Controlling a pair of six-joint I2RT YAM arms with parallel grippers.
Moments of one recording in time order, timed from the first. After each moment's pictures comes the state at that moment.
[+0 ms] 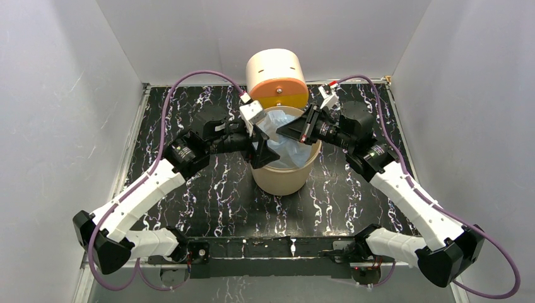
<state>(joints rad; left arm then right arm) -0.74 1.21 1.22 -0.36 0.49 -0.05 0.61 1.09 1.11 -0.17 -0.44 0.89</state>
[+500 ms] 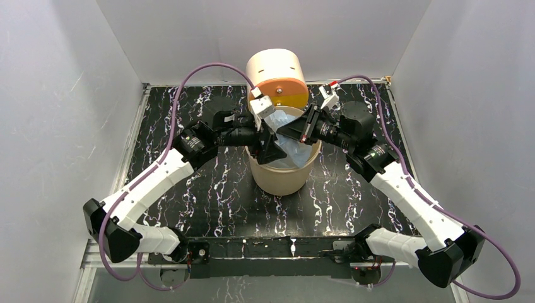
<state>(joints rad) -0.74 1.31 1.33 -0.38 0.59 -0.05 0.61 1.09 1.11 -0.17 -0.44 0.89</state>
